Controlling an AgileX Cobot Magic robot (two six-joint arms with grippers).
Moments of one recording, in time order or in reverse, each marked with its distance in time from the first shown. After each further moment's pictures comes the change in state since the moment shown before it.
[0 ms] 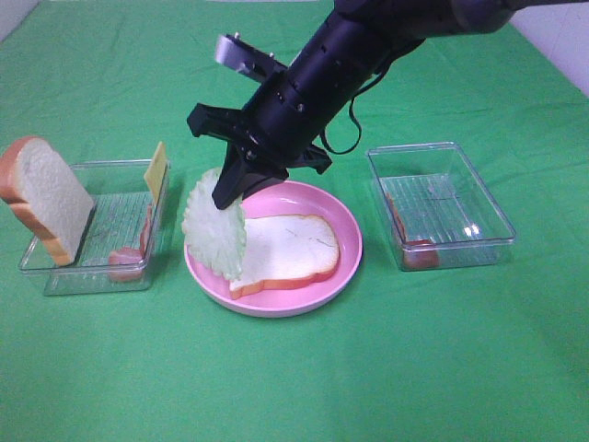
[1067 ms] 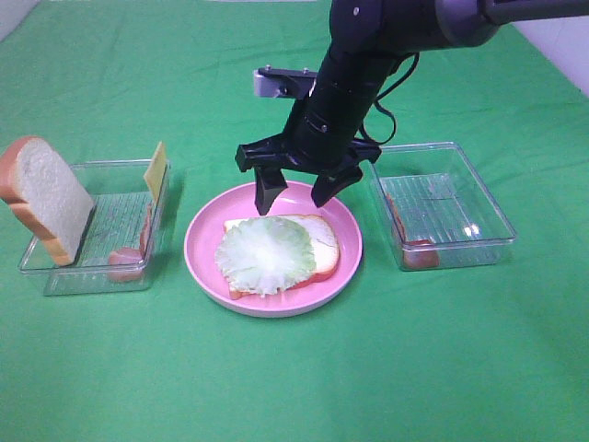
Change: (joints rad) left arm 0.000 0.000 0.000 0.000 0.000 0.000; right arm 0.000 0.028 -0.022 -0.485 -0.086 0.305
